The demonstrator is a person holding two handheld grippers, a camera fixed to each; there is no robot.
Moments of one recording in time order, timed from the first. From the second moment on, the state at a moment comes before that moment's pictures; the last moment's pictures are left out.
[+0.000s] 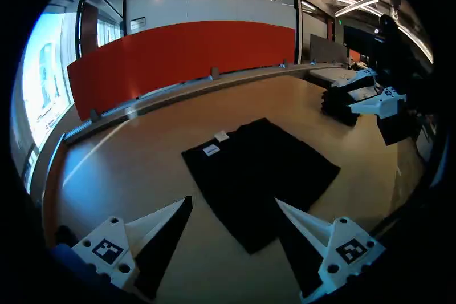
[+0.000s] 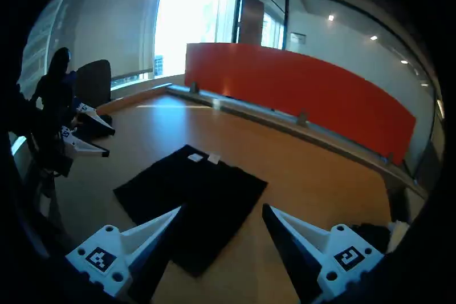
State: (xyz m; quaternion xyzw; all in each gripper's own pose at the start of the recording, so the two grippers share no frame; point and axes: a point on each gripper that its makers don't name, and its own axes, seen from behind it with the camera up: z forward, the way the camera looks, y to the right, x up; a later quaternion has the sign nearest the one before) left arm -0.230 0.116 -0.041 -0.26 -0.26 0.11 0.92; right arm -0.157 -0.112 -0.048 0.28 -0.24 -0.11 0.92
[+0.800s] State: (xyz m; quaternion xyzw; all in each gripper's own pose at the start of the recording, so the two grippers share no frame) left arm -0.337 0.125 -0.065 -0.30 -0.35 0.15 0.88; right arm -0.272 -0.124 -0.086 0.32 -0.34 -0.13 0.88
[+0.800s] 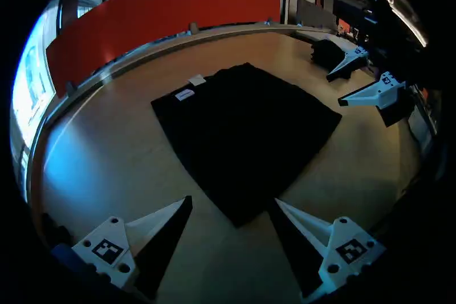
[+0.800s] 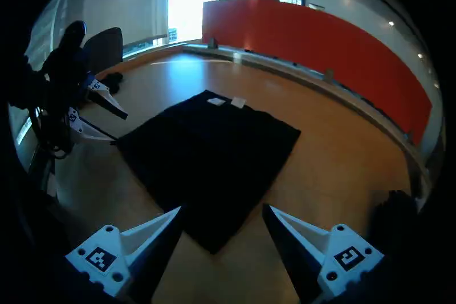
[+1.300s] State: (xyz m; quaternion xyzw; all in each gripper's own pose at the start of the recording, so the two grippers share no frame) left arm -0.358 0.132 -0.072 -0.30 -0.37 0.16 0.86; right arm -0.307 -0.114 -0.101 0.32 -0.37 -0.14 0.86
